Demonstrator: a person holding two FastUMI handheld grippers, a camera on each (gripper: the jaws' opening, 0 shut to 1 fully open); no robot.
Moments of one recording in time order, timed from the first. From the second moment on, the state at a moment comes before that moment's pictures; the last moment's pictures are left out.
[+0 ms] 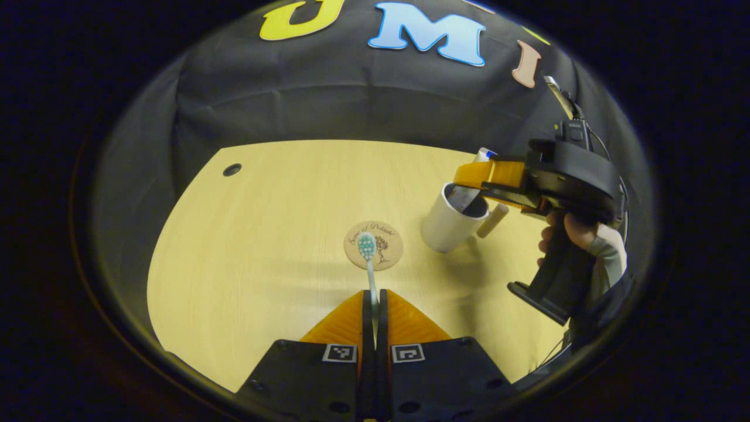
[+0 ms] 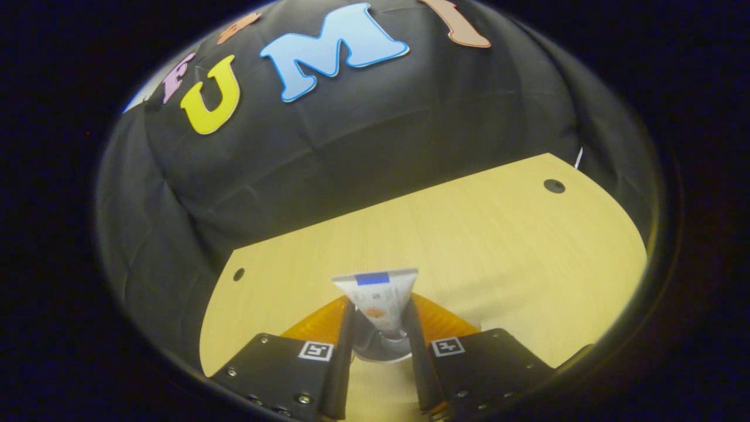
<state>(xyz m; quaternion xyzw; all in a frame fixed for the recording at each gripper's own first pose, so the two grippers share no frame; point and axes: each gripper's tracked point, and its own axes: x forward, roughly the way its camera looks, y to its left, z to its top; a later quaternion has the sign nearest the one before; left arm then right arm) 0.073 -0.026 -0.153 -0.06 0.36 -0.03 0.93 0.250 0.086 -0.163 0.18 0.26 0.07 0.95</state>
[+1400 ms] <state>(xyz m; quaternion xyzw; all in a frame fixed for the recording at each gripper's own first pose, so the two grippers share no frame) 0.271 -0.035 -0.097 -0.15 0.11 -0.07 0.98 0.174 -0.084 -0.137 0.25 0.23 0.01 0.94</state>
